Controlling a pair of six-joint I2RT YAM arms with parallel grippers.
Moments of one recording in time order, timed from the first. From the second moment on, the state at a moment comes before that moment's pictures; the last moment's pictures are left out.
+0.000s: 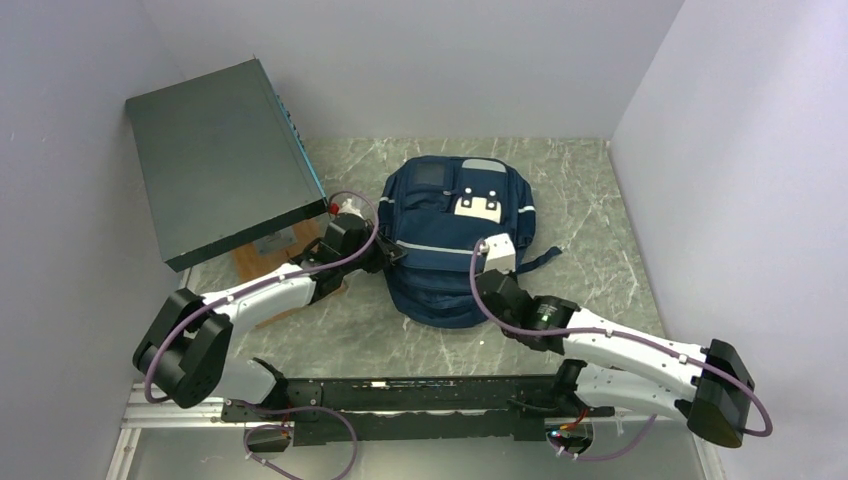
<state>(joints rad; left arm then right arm) -0.61 1.38 0.73 0.12 0.04 -1.08 1.01 0.95 0.58 -0.34 0.69 0.38</state>
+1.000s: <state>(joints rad) -0.56 1.36 0.72 0.11 0.06 -0.93 0.41 1.21 0.56 0.16 0.26 -0.04</state>
